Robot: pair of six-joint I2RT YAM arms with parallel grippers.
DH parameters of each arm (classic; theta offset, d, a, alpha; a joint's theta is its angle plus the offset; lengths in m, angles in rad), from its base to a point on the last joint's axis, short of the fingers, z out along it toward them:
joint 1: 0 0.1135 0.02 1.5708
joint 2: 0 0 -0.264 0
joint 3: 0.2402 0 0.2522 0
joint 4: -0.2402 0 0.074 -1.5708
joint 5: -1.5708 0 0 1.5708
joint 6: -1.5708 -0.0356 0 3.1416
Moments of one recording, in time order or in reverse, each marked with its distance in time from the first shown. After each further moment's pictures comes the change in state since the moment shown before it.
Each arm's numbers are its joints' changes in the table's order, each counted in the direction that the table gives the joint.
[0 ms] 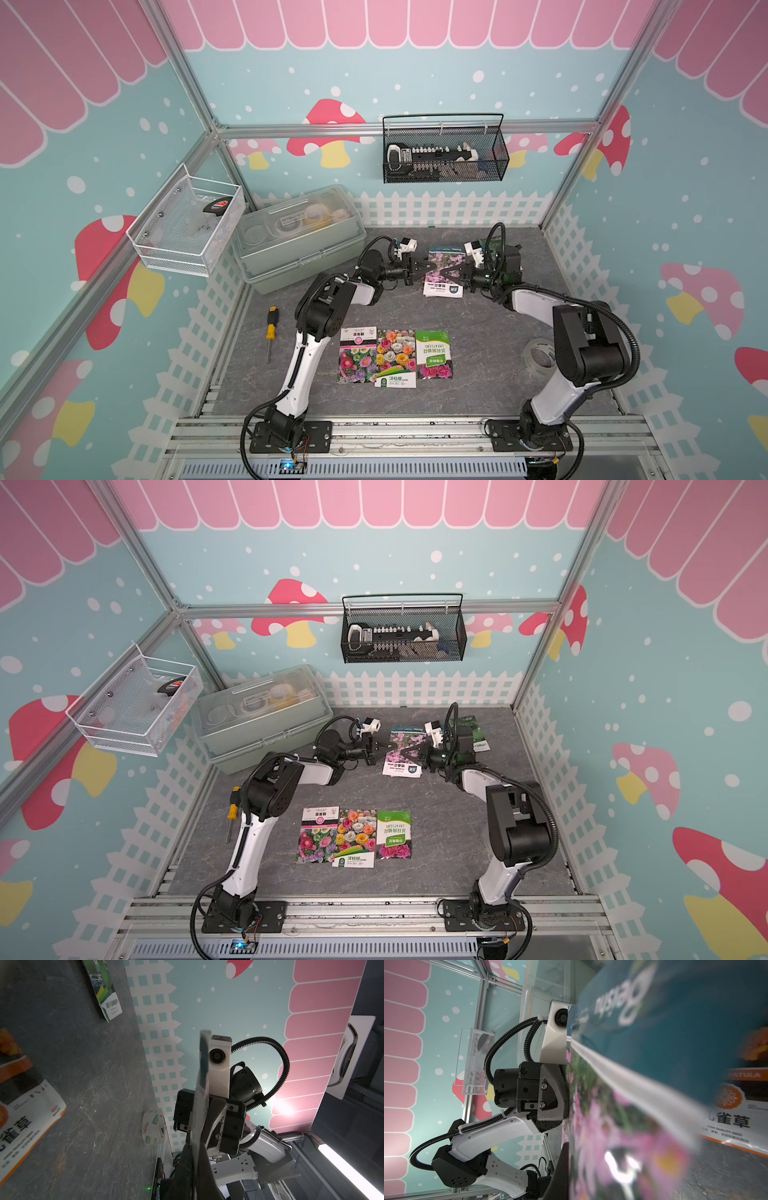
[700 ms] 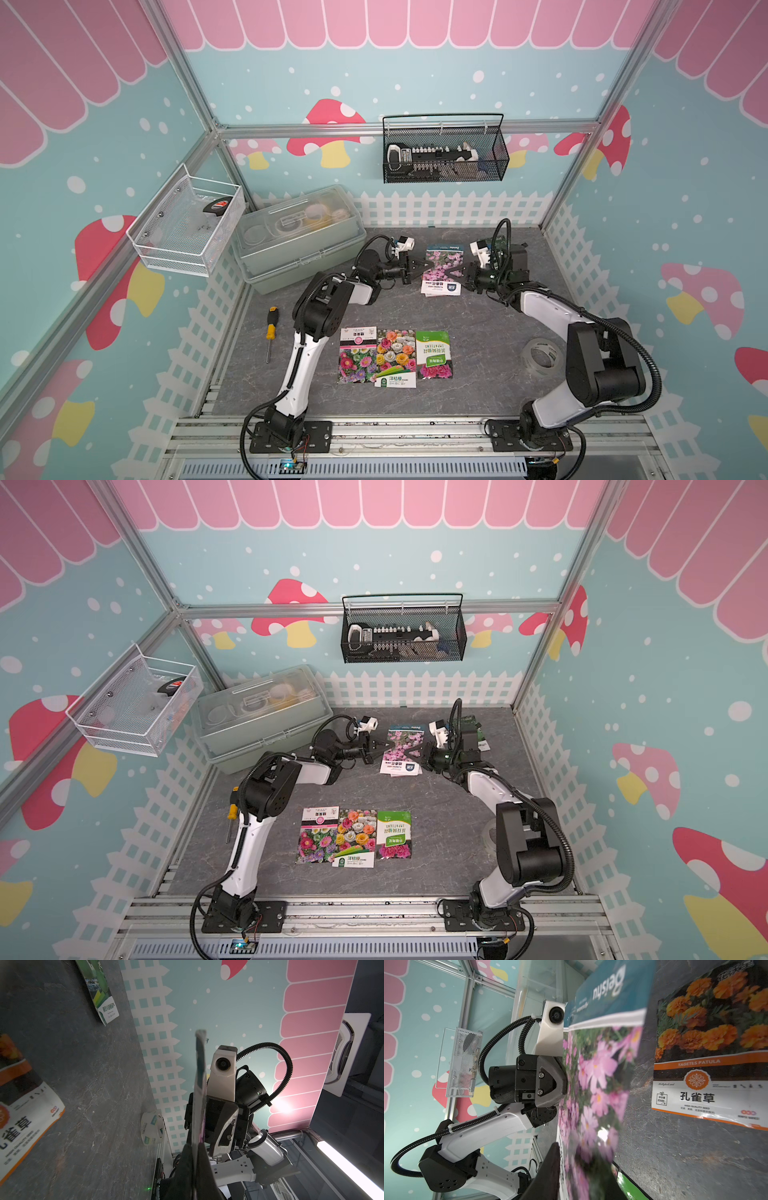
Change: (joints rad) left arm 0.020 0.016 -0.020 0.030 -0.001 0.008; right arm 0.000 0.133 0.006 -0.223 -0.089 0.099
